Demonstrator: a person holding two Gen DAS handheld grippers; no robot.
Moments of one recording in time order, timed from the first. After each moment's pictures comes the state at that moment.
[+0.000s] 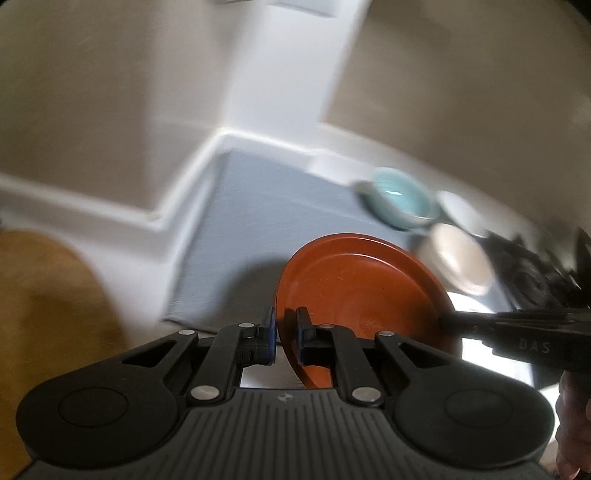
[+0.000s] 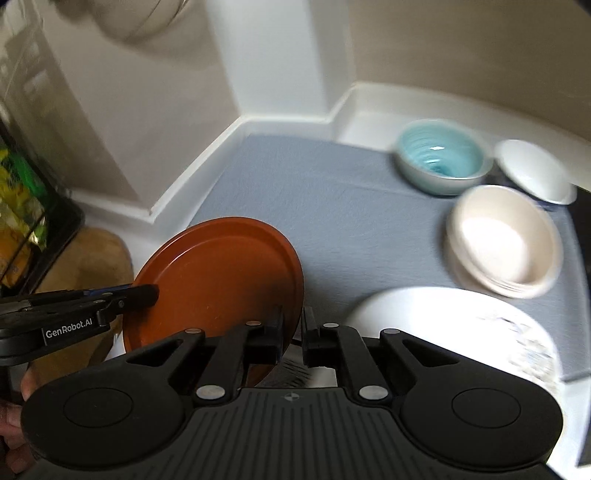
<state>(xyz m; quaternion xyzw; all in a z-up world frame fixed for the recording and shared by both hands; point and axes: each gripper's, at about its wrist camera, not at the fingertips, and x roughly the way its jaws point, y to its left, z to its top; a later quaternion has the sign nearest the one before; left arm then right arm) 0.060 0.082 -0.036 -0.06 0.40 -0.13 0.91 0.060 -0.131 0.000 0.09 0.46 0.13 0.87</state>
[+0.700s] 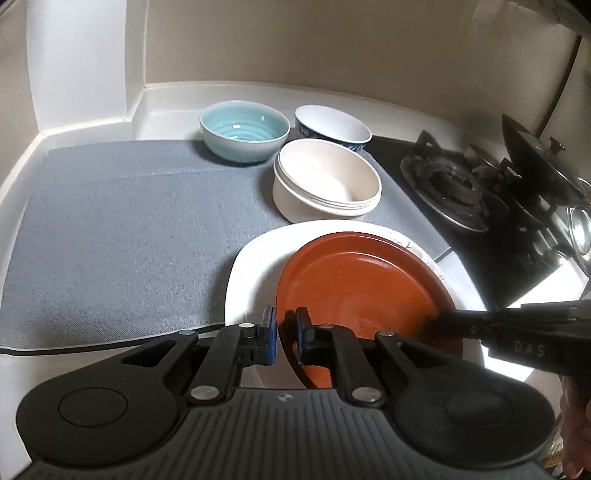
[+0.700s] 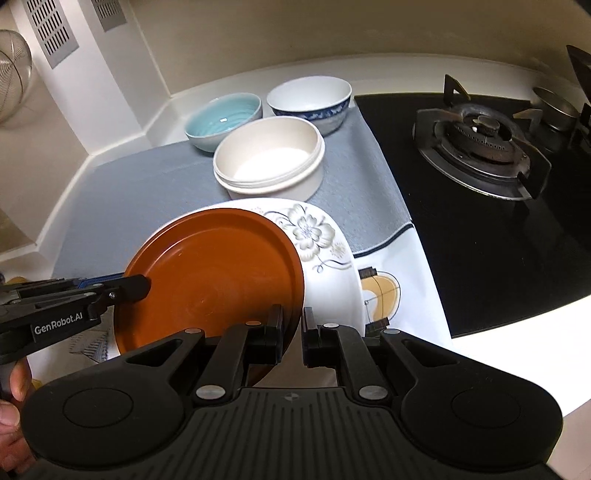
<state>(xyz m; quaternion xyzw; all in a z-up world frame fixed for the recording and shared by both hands) 0.055 -0.049 -0.073 0.04 0.42 -0.27 0.86 -0.025 -0.249 -0.039 0.16 0.47 -0.05 0.87</state>
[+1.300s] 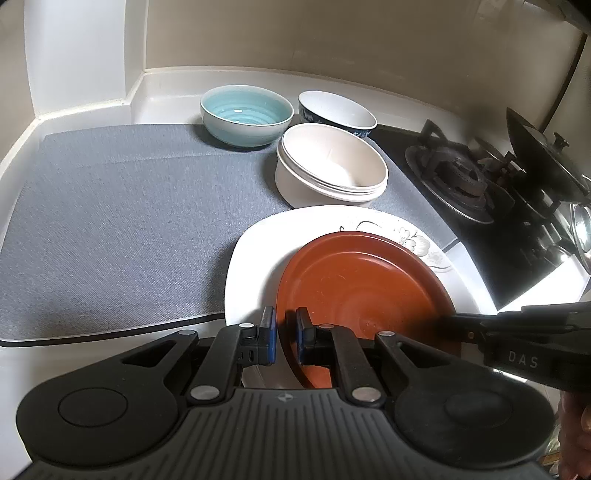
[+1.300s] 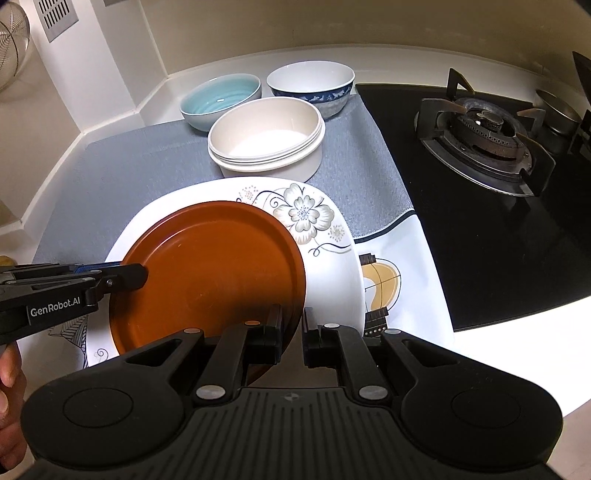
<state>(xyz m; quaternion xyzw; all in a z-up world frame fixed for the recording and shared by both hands) 0.060 -0.050 -0.084 0.04 0.44 -0.27 0.86 -0.020 -0.245 -0.046 0.14 0.49 -0.06 0.86</state>
